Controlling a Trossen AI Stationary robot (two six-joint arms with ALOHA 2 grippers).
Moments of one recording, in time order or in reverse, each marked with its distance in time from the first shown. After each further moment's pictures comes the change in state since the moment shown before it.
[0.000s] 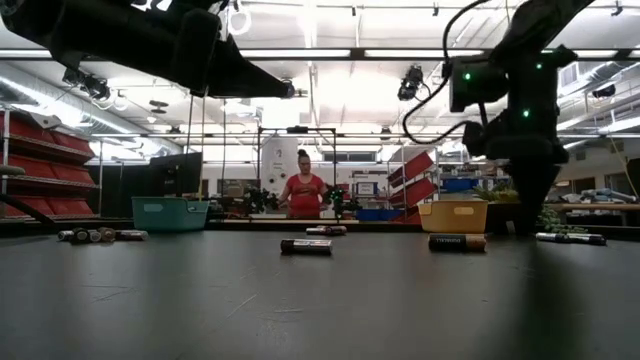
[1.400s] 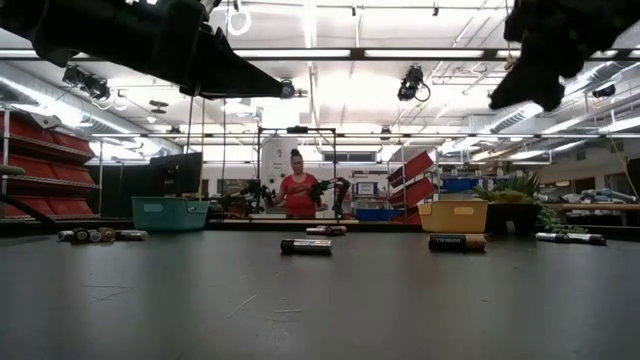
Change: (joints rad) left arm -0.046 0.000 0.000 -0.029 0.000 -0.056; right arm 0.329 -0.694 -0.158 0.354 0.134 -0.024
